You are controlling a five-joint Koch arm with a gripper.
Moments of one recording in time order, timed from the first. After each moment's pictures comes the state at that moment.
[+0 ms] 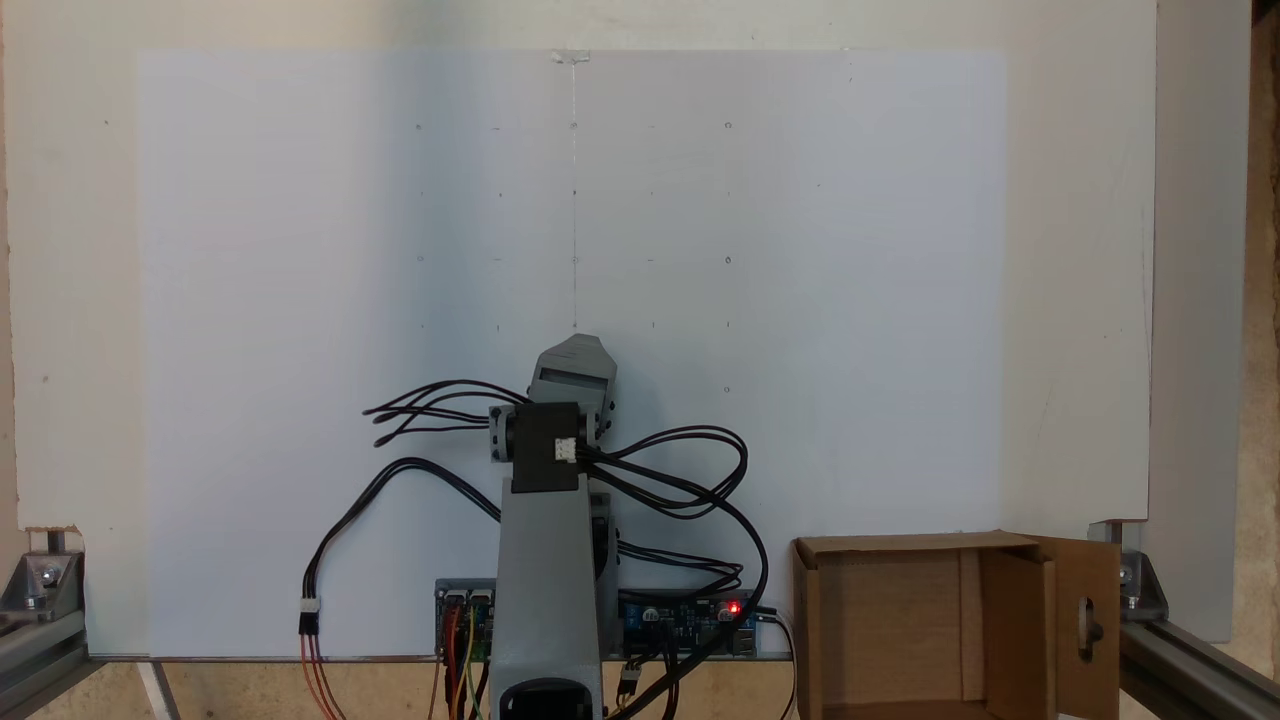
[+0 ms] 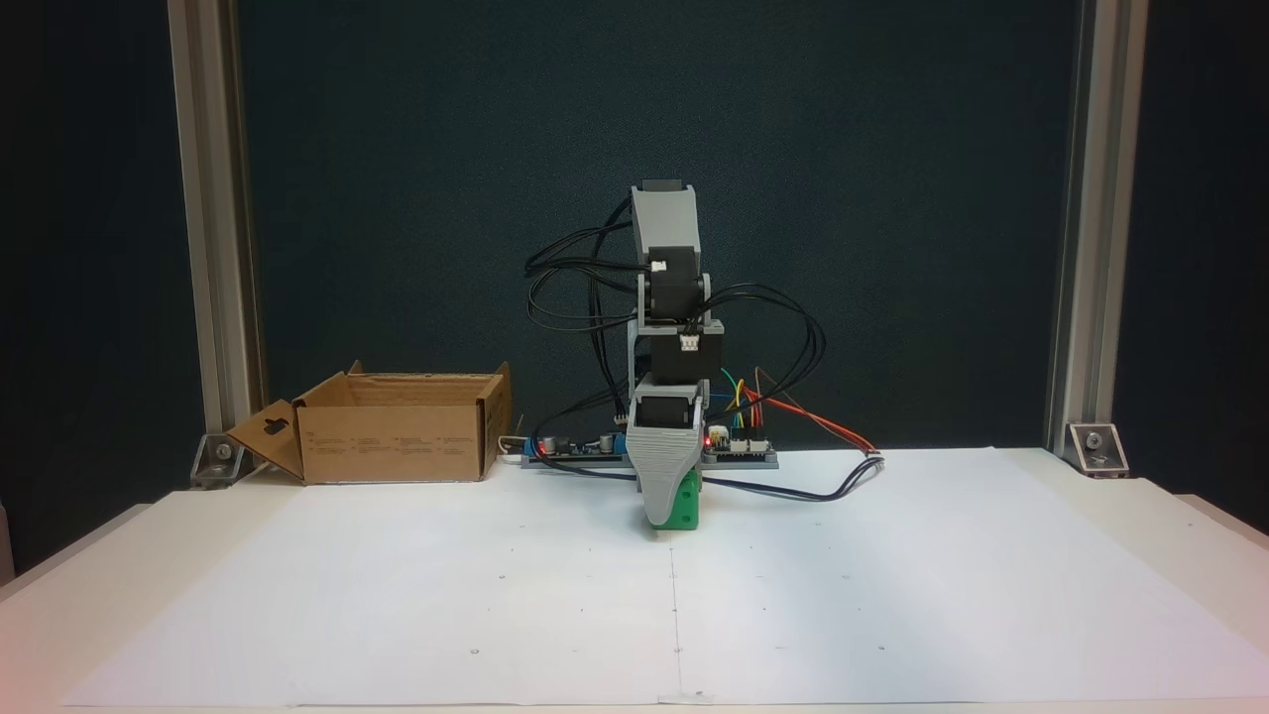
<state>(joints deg) -2.9 112.9 140.8 36.8 10.9</state>
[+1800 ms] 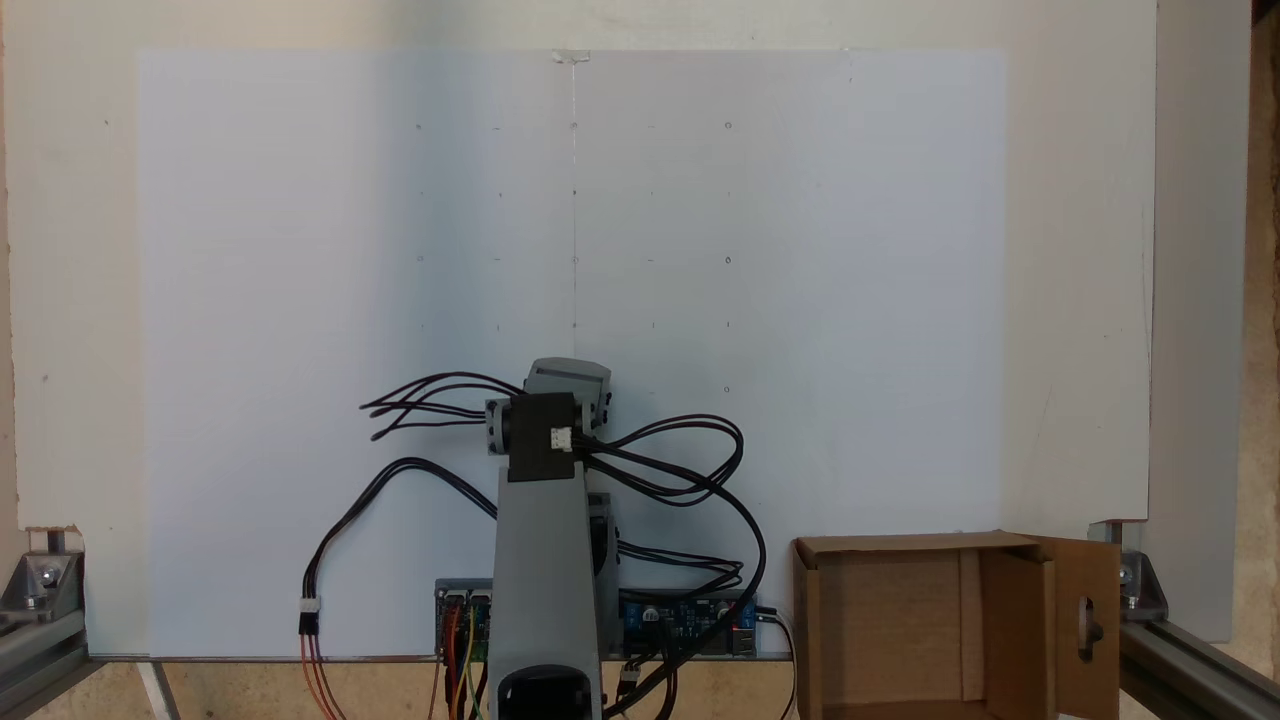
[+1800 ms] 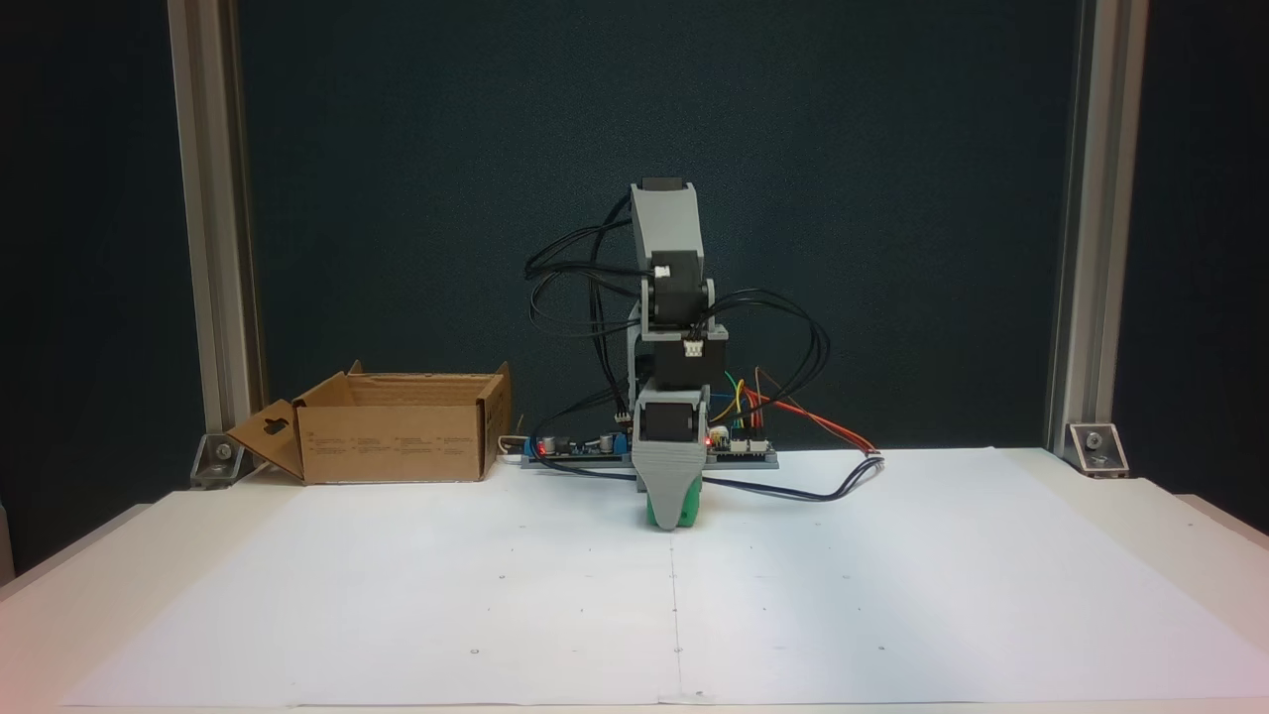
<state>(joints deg) -3.7 110.7 139.4 37.9 10.9</state>
